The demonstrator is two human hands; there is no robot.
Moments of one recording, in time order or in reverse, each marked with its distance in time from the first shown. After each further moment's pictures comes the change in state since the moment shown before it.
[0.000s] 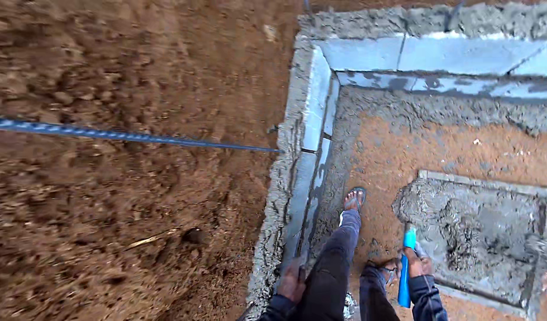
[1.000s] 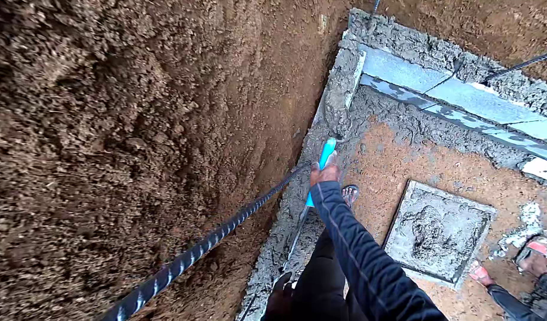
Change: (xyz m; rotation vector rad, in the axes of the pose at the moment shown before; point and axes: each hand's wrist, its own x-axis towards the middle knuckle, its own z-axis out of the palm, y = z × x) left_hand -0.015 -0.066 -0.062 -0.442 -0.256 -0.547; right_hand -0.048 -0.198 0.438 -0.827 -0.114 -0.200
